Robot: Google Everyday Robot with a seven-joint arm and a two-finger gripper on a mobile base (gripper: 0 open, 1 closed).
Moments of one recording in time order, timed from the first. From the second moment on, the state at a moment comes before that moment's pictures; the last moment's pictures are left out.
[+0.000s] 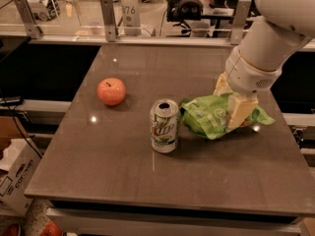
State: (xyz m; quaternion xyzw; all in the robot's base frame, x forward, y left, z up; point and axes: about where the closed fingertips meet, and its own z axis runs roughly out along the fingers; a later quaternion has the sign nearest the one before) arm 0.498 -0.156 0.876 -0.78 0.61 0.00 0.12
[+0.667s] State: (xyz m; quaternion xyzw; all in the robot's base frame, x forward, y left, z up) arm 0.492 -0.139 0.872 -0.78 0.61 0.02 0.12
